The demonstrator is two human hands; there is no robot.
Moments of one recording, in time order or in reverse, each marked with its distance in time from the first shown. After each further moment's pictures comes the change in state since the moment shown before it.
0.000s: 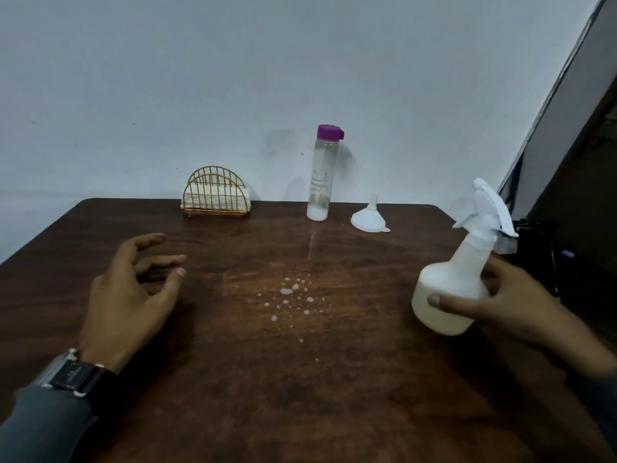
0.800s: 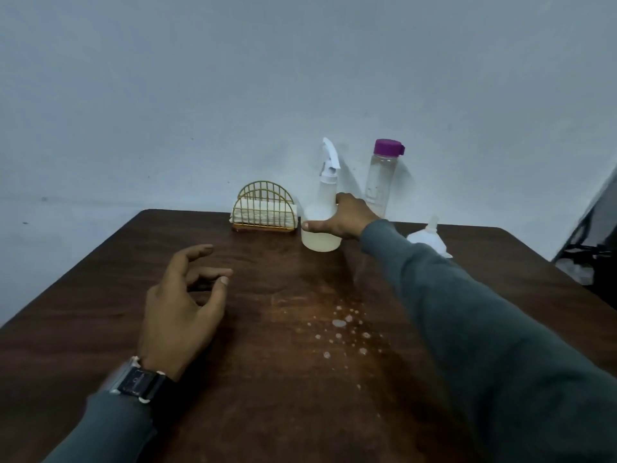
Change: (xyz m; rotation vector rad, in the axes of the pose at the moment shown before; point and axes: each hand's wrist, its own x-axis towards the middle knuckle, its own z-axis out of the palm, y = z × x) left_hand 0.023 -0.021 0.010 -0.009 0.134 0.065; right_hand 0.204 -0.197 0.176 -0.076 -0.187 -0.338
